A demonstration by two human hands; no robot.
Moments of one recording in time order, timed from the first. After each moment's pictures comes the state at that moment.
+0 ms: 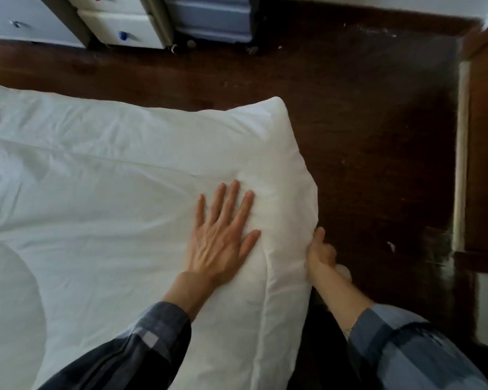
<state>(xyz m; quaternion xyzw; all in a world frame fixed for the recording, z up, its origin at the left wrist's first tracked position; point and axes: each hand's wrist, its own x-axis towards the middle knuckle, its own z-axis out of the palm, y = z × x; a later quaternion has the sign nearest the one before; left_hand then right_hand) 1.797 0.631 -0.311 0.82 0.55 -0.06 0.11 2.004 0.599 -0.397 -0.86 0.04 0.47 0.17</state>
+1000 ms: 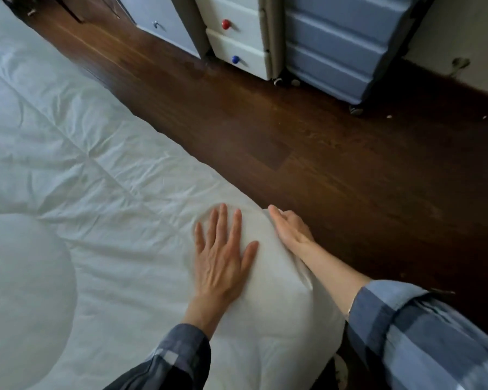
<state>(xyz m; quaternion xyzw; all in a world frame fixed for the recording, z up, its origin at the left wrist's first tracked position) 1.785 0.781 -0.298 0.58 0.81 -0.05 0.12 1.911 0.912 -0.358 -0.62 -0.52 0.58 -0.08</state>
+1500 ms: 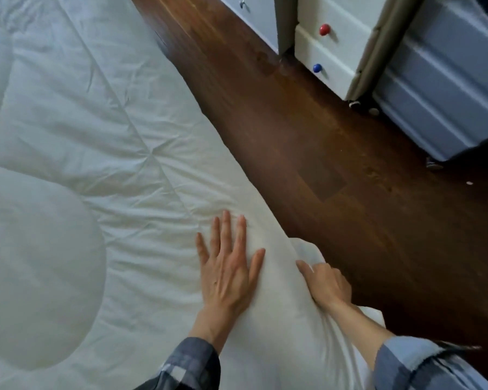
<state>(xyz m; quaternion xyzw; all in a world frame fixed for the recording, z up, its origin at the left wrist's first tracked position) 1.701 0.813 -0.307 0.42 0.90 -0.04 0.12 1.861 0.932 -0.390 -0.55 -0.68 0.40 -0.27</state>
